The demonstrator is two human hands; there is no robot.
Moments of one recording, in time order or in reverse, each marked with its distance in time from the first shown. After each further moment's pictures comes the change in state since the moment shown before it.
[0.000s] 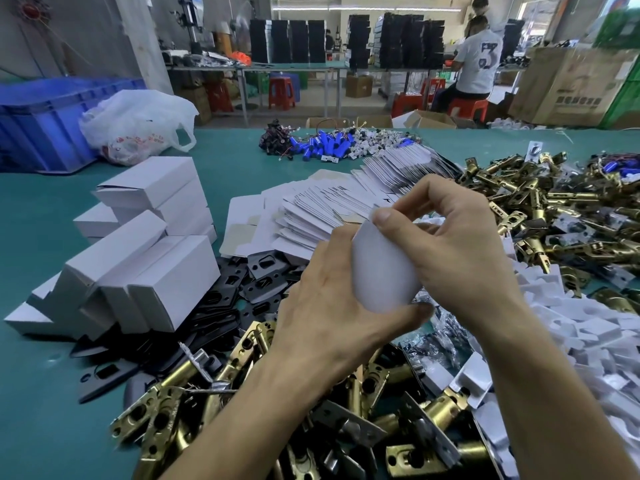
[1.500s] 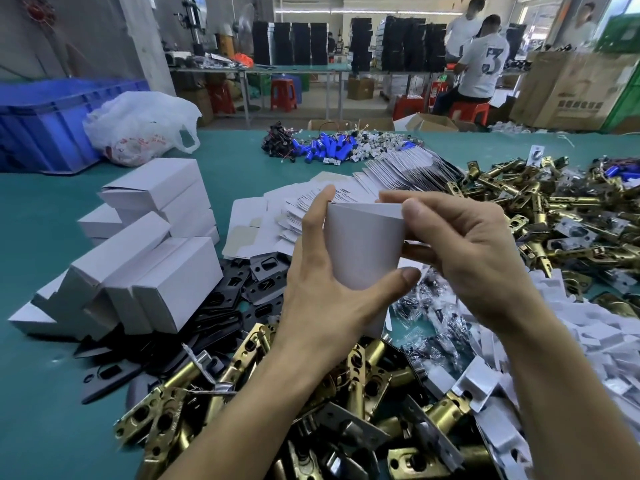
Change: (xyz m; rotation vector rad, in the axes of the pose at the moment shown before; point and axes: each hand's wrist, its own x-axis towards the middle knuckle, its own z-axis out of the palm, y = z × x) left_hand 0.009 -0.008 -0.004 -0.359 0.162 -0.013; right_hand 0.000 0.010 -0.014 0.382 -0.209 0.024
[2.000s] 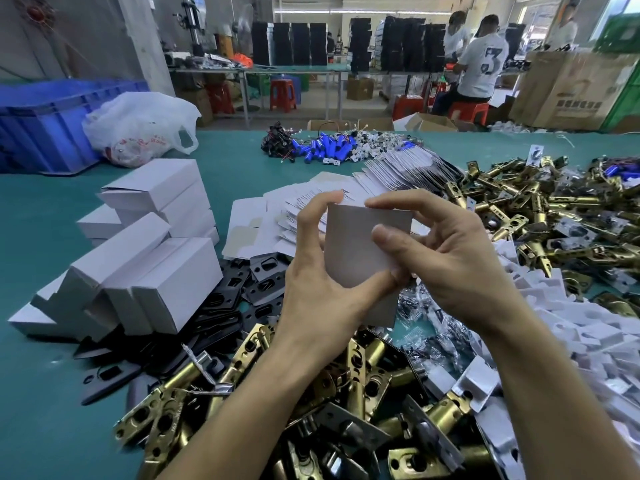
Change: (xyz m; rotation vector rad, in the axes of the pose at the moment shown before) left_hand 0.002 -0.001 -0.002 -0.225 -0.062 0.023; right_hand 0.000 0.008 0.009 -0.007 -0.079 -0.054
